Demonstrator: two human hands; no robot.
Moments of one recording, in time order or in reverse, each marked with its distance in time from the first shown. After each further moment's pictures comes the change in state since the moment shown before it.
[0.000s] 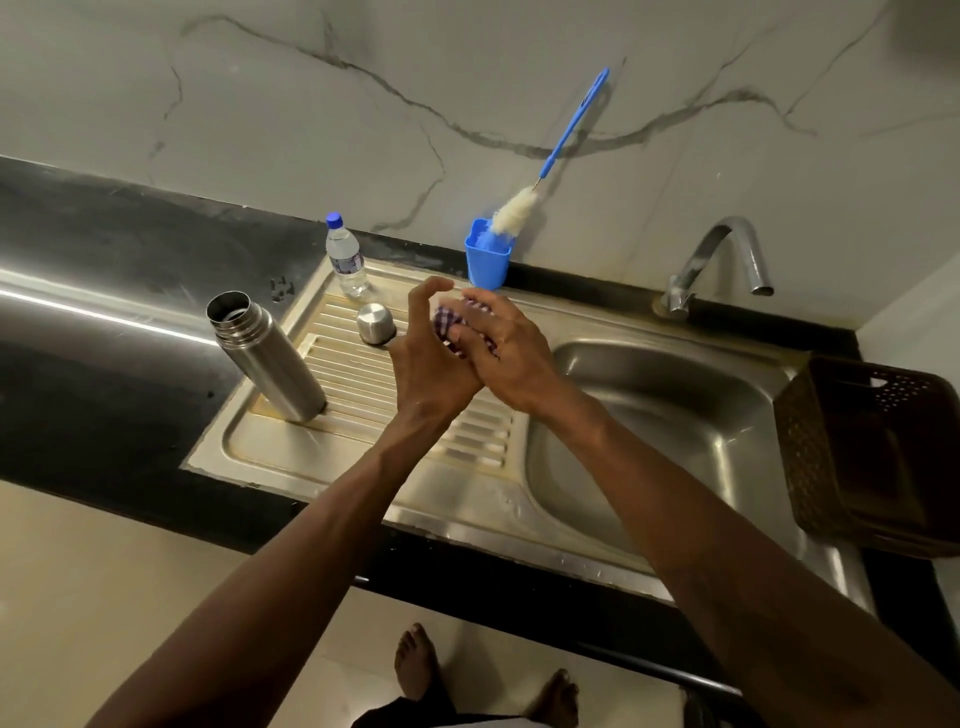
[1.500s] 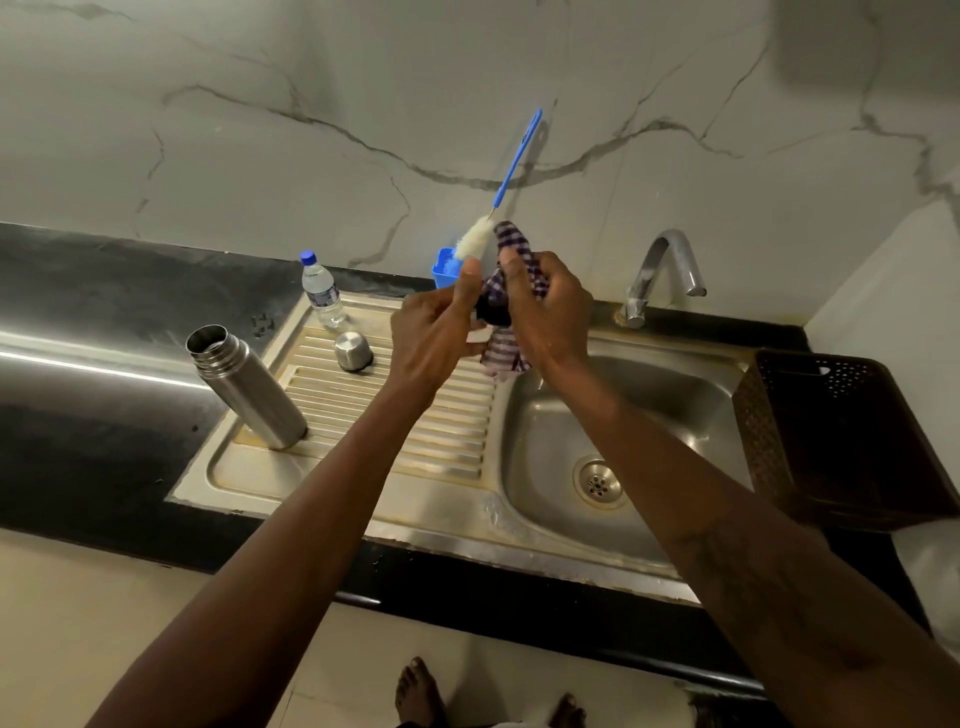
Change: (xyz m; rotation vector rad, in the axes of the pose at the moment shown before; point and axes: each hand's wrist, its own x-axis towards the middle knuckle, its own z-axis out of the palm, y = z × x) left_hand 0.023 0.081 0.012 -0.340 -0.416 -0.372; right_hand -0.009 -0.029 -0.079 0.225 0.608 0.241
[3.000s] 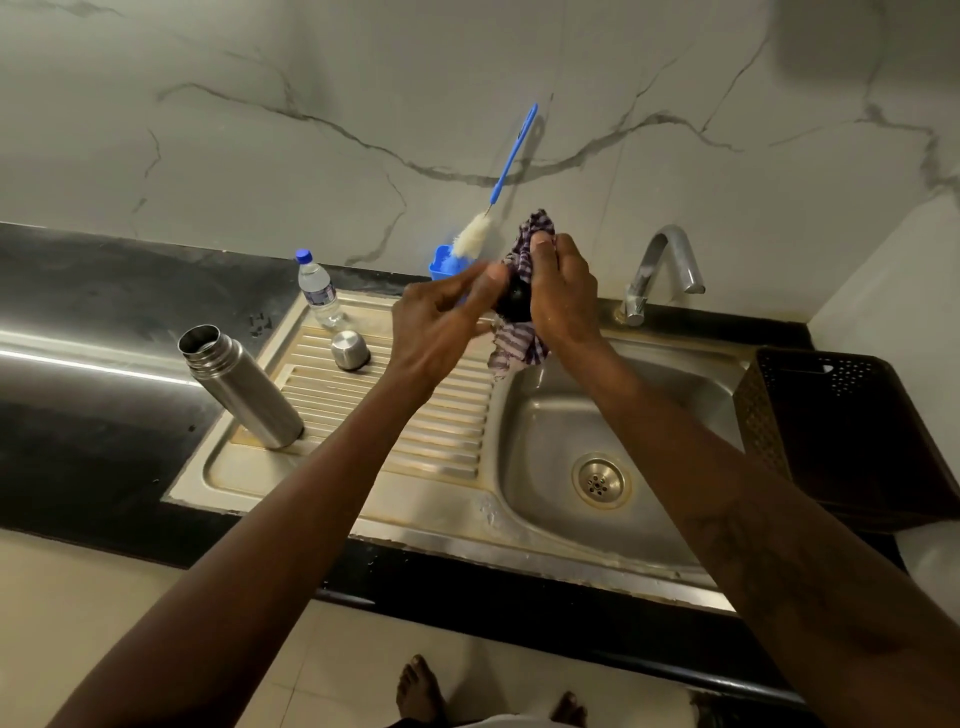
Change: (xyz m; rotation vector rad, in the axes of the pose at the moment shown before) left_hand 0.007 0.002 0.006 0.002 -0.020 0.101; right_hand 0.022 0.004 -0.014 0.040 -0.088 0.113
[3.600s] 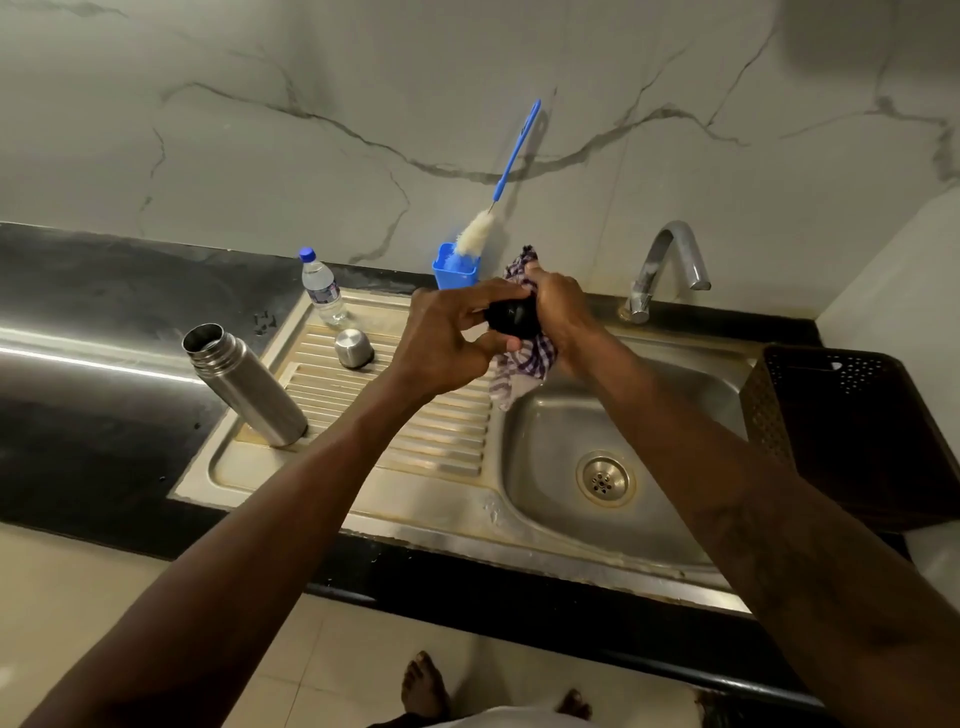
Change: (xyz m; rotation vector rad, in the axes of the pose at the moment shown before) left_hand 0.005 -0.026 -0.011 0.333 -0.131 0.390; right_hand 0.012 0.016 0.002 0.183 -0.204 0.480
